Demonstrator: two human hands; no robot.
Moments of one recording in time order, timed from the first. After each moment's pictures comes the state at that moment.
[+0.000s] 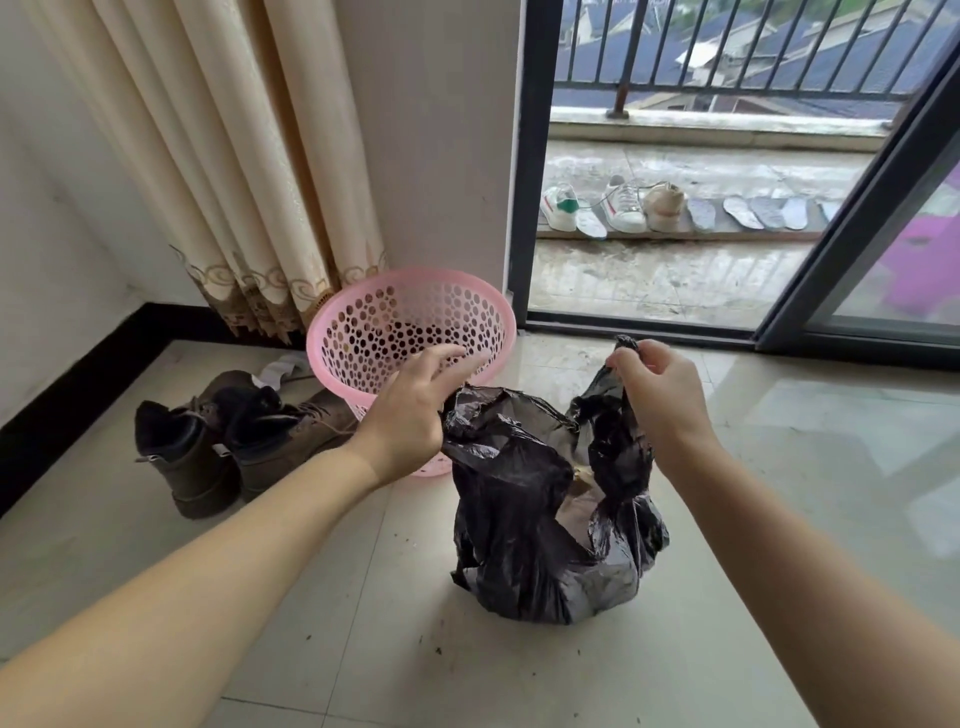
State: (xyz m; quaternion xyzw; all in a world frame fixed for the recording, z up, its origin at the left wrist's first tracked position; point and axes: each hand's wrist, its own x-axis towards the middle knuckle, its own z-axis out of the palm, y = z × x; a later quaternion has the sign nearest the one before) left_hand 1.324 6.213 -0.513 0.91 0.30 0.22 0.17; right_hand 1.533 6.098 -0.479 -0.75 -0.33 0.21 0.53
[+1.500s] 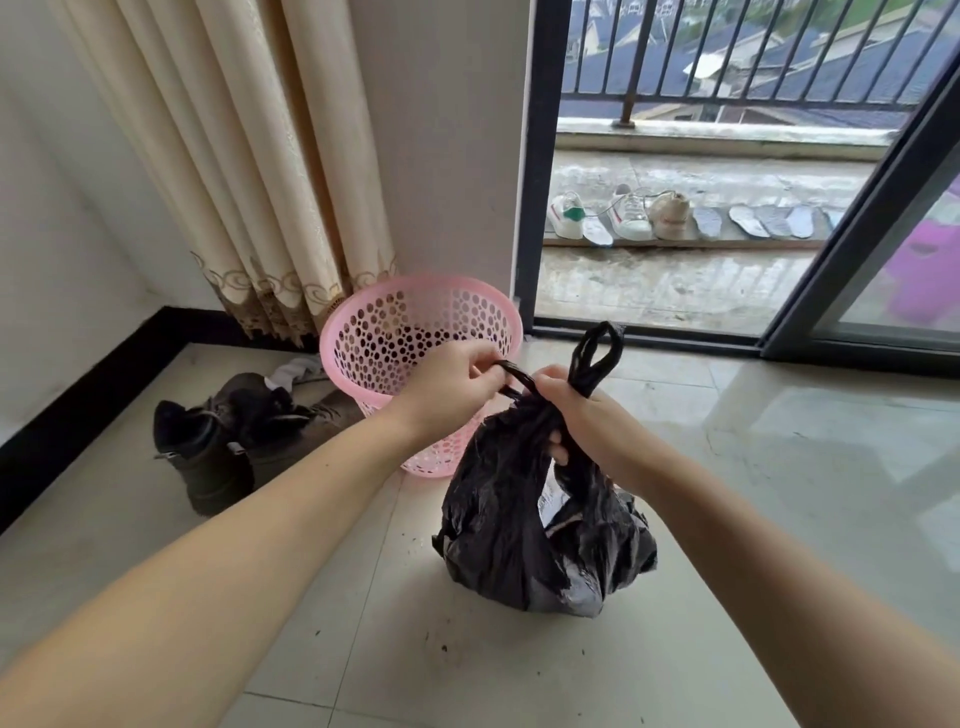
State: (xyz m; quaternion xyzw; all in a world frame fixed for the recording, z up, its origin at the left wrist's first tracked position) left_hand 1.346 6.183 -0.450 0.83 0.35 0.21 0.37; right_hand 1.483 6.096 -0.468 -0.63 -0.46 0.45 0.43
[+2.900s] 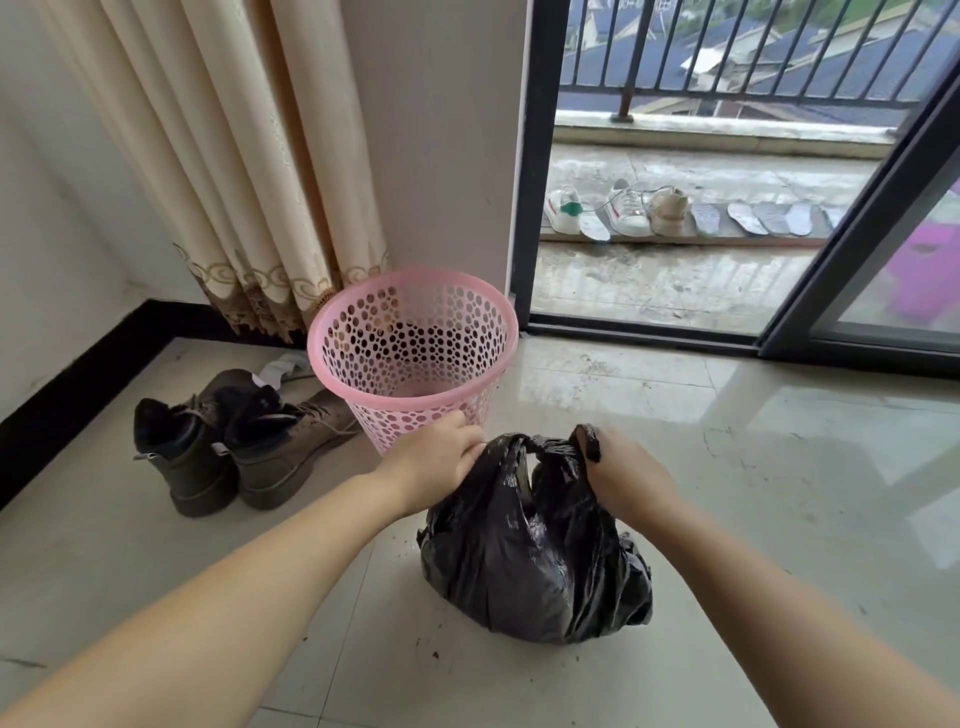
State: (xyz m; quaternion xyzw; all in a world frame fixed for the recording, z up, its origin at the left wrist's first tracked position) left_hand 1.335 6.205 -0.555 0.92 0.33 0.05 0.20; right_hand 1.533 6.093 -0.557 -0.83 -0.50 0.19 0.15
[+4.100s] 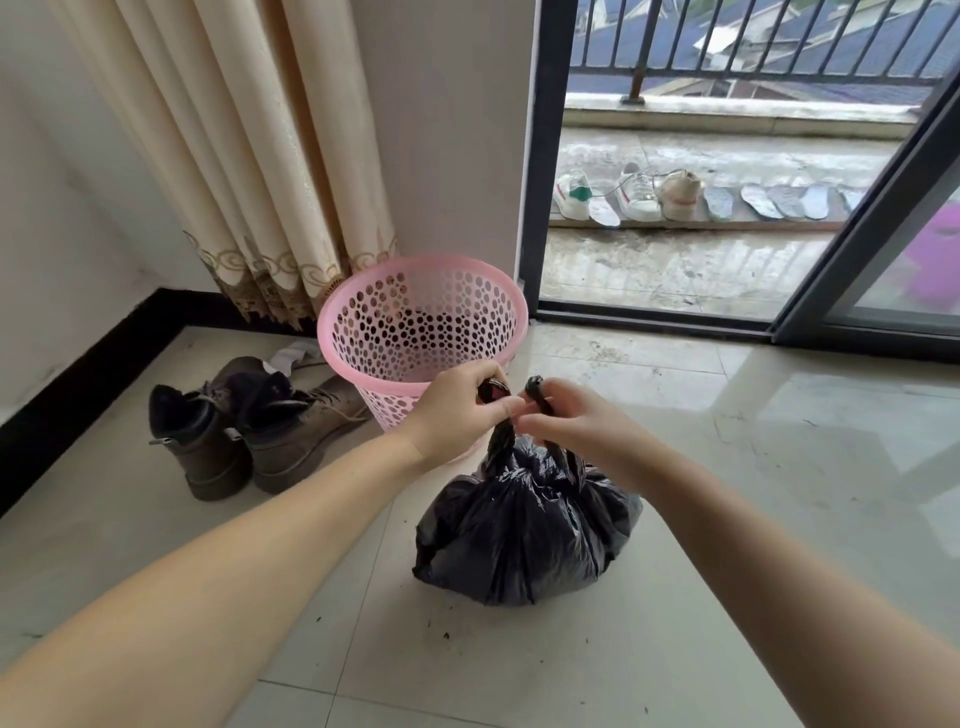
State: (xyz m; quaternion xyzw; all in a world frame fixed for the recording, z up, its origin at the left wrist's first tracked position) left_hand 1.349 6.193 -0.507 0.83 0.33 0.21 0.39; right_hand 1.494 6.103 -0.502 -0.64 -0.51 0.45 0.36
